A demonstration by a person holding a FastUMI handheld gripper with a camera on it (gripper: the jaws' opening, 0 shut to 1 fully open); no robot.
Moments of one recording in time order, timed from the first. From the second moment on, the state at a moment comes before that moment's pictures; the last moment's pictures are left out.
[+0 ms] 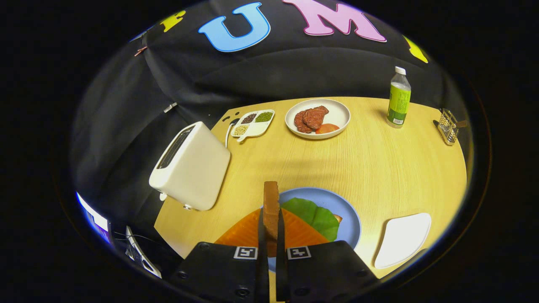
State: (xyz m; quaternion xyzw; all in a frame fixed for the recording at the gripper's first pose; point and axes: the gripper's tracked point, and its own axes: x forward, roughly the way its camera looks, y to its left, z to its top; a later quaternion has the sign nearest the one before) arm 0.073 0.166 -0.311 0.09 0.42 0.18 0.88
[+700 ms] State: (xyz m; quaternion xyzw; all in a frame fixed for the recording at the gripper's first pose) arm 0.063 0.103 -0.335 0.05 0.43 0.10 0.89
